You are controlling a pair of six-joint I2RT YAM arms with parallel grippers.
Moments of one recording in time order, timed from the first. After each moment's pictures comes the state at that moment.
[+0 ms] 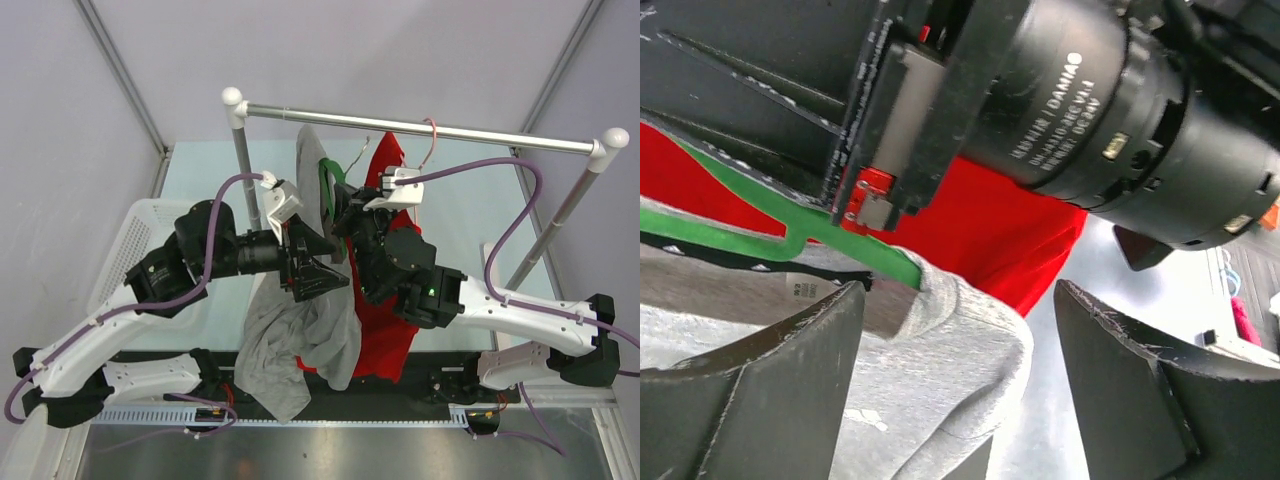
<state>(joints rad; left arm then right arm) -1.00 0.98 1.35 -0.49 0.36 -0.31 1.33 1.28 1.35 0.25 1.13 0.15</state>
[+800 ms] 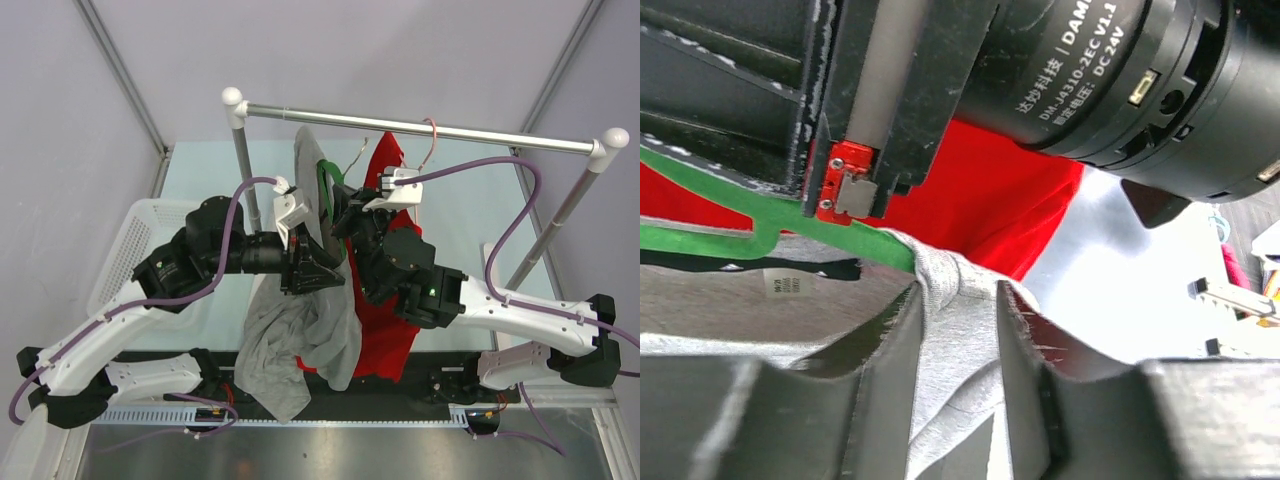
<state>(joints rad) -0.95 1.01 1.34 -0.52 0.51 -0.25 1.33 1.28 1.35 0.22 1.11 0.17</state>
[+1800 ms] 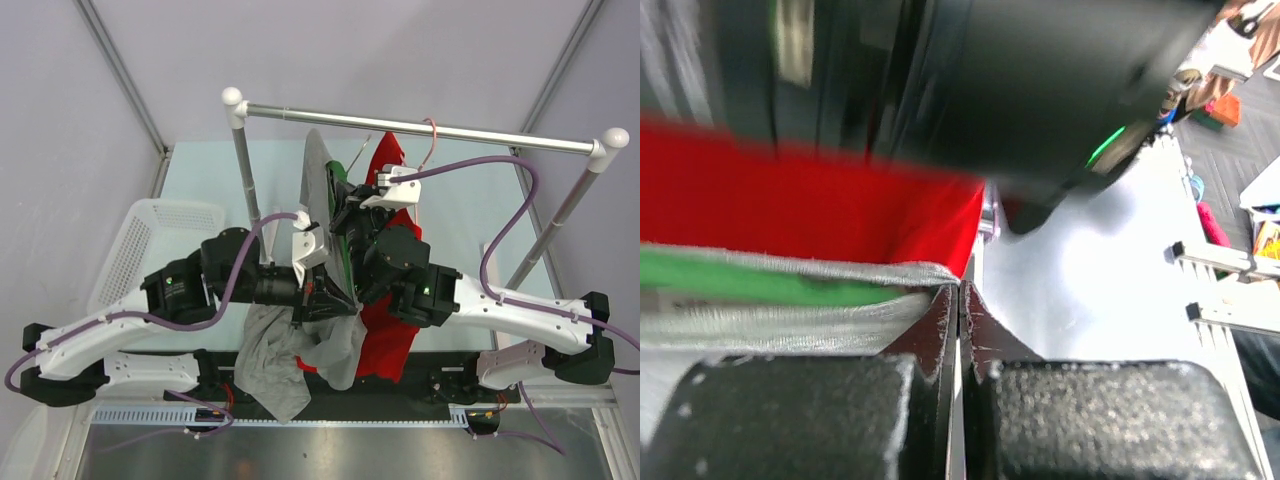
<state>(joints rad) -1.23 1.01 1.33 -0.51 0.35 -0.24 1.33 1.32 1.39 0.23 1.20 0.13</state>
